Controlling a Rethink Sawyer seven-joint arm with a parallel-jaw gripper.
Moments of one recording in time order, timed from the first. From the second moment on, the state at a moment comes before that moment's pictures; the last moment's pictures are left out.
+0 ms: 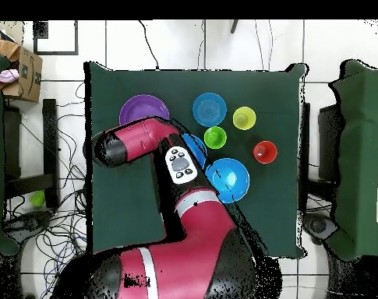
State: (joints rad) arm -0.16 -0.45 0.38 1.44 -0.45 0.50 2.29
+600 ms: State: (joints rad) arm -0.17 -0.42 0.35 1.42 -0.45 0.50 2.29
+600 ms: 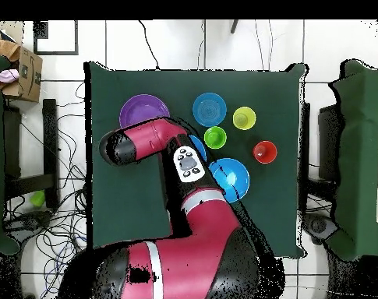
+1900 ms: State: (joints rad) arm -0.36 -0.45 0.39 1.37 -0.45 0.72 2.28
